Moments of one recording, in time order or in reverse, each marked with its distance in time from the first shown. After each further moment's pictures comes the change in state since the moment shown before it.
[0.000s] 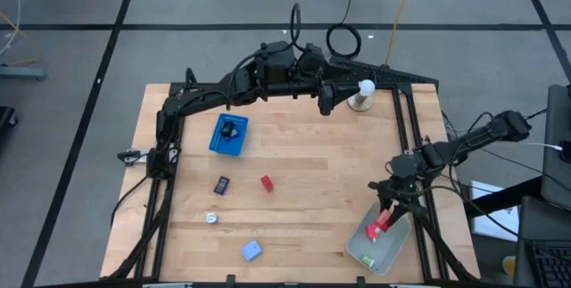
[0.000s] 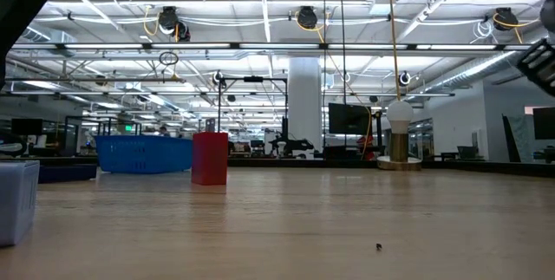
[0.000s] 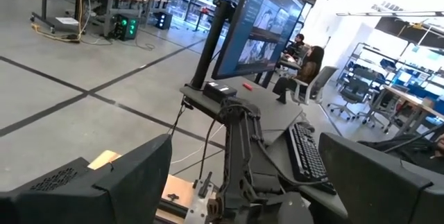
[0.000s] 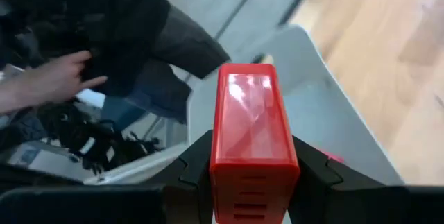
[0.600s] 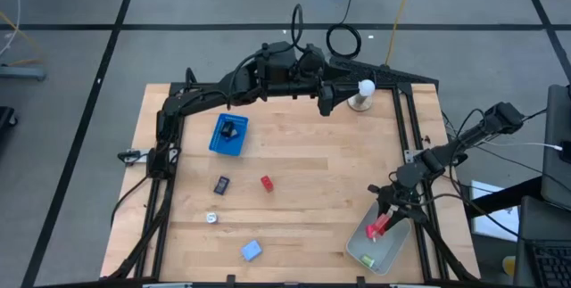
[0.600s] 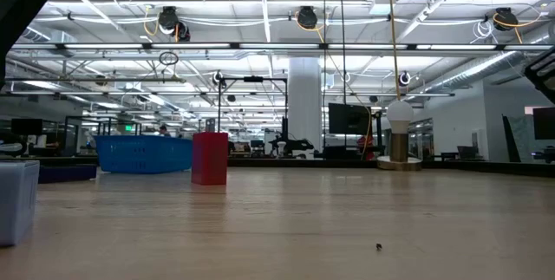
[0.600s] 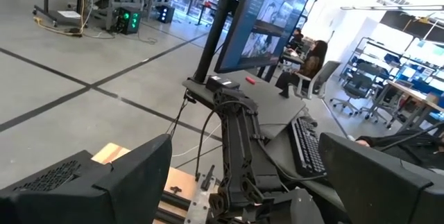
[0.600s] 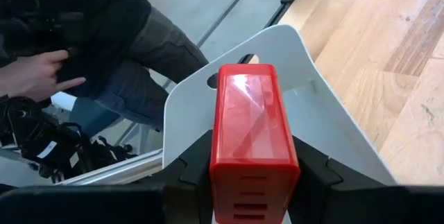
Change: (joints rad) left arm 0.003 0.000 0.000 -0.026 0.000 -0.001; right arm 0.163 0.012 -0.079 0.150 0.225 0.028
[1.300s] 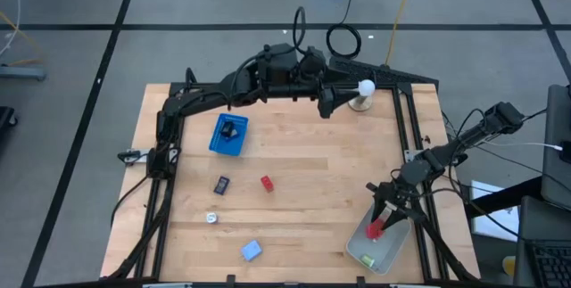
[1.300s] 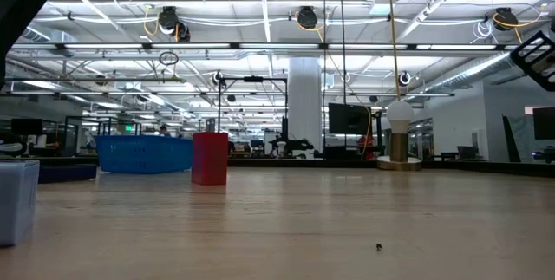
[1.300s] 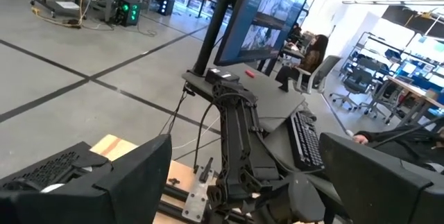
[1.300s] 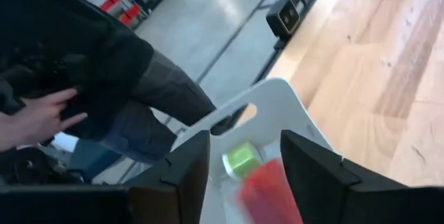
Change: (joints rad) left arm -0.009 0.000 0.000 -0.024 0.000 -0.011; right arm 0.000 0.000 0.000 0.135 0.071 0.102
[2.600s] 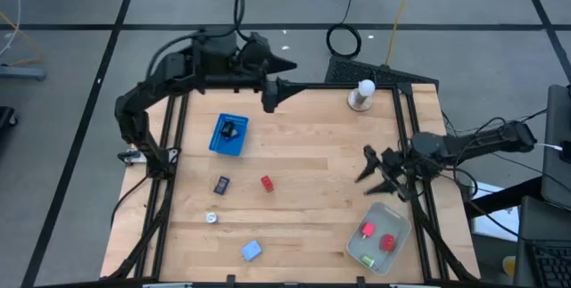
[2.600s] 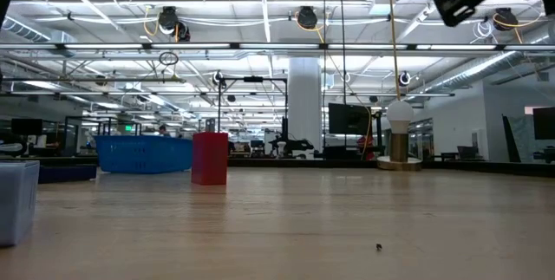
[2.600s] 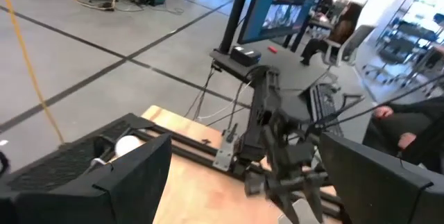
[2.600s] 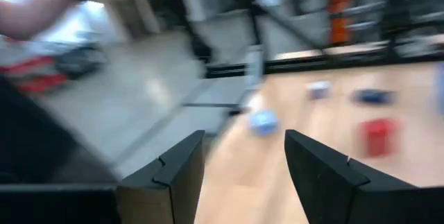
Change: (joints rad) left arm -0.005 -0.287 0.001 -0.432 -0.085 0.053; right arm -0.343 -0.097 0.193 -0.058 0.077 -0.239
